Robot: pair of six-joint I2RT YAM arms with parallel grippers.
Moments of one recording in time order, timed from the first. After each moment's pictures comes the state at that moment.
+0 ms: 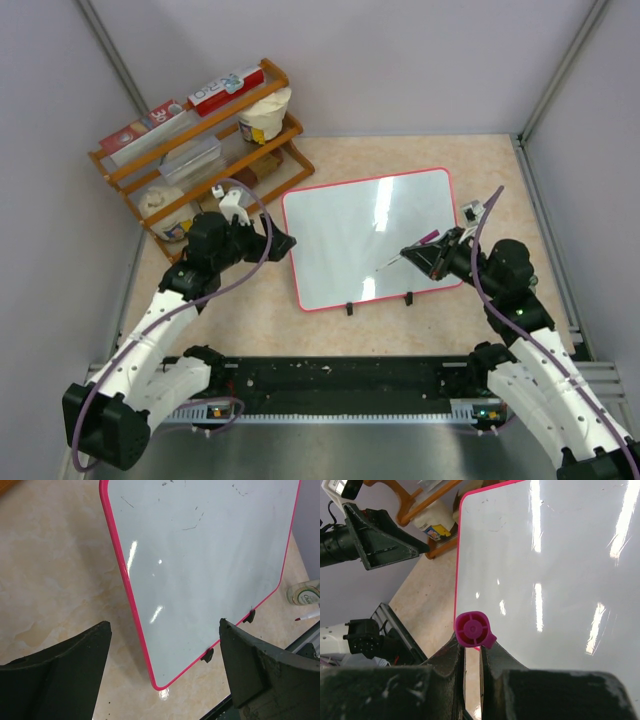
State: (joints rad) left arm -0.32 0.91 0.71 -0.21 0.29 -0.44; right arm 0.30 0.58 0.52 -0.04 -0.53 0.54
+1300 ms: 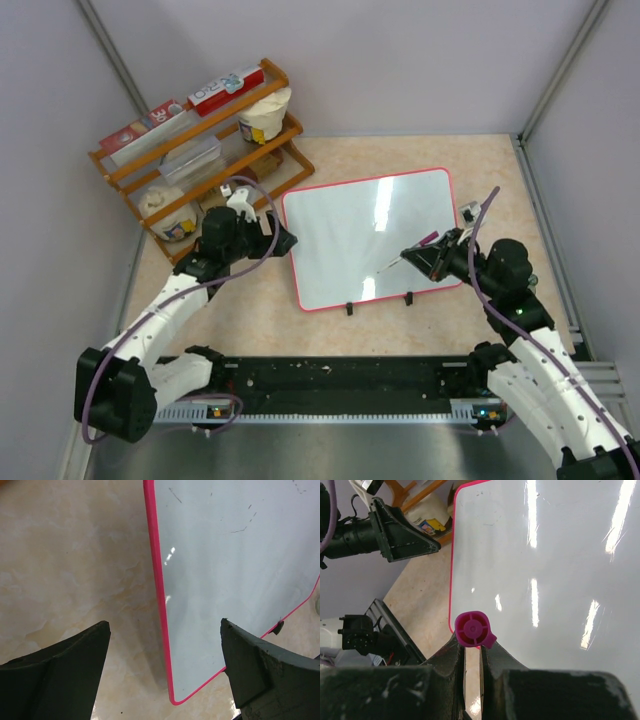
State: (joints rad) left arm -0.32 1.04 0.70 -0.13 0.23 -0.44; right arm 0.30 0.59 0.51 -0.07 -0.52 0.51
